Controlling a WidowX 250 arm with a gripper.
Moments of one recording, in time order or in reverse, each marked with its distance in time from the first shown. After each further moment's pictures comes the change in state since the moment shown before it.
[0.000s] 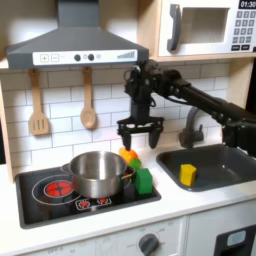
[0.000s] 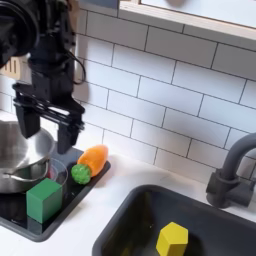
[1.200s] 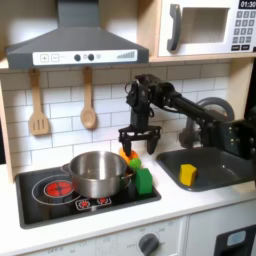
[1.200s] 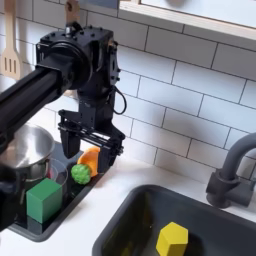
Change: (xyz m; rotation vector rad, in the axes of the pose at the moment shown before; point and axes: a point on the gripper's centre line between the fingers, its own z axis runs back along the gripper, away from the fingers) arm 0.047 -0.011 -0.046 0.014 0.018 0.020
